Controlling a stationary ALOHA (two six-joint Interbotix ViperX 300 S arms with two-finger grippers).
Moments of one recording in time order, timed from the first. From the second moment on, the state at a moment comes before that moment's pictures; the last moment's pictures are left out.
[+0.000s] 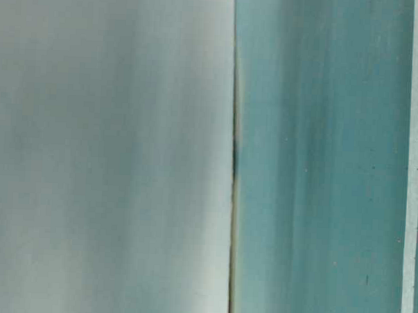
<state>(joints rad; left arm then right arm) -0.01 -0.14 -0.14 0.02 1.51 -0.05 -0.01 -0.12 -0.11 0.05 1.64 0.14</state>
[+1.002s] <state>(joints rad) 0.03 -0.15 0.40 0.02 1.02 -0.05 -0.04 -0.13 0.42 0.05 1.07 0.07</state>
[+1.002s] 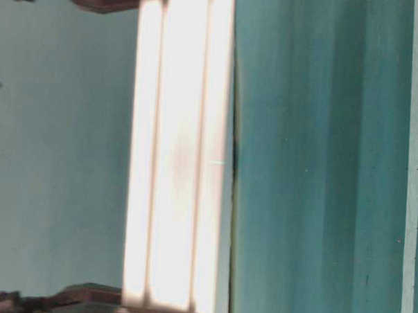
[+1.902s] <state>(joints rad) 0.03 -0.02 0.59 0.03 0.68 -0.06 -0.03 -0.01 0.54 0.05 0.82 0.03</state>
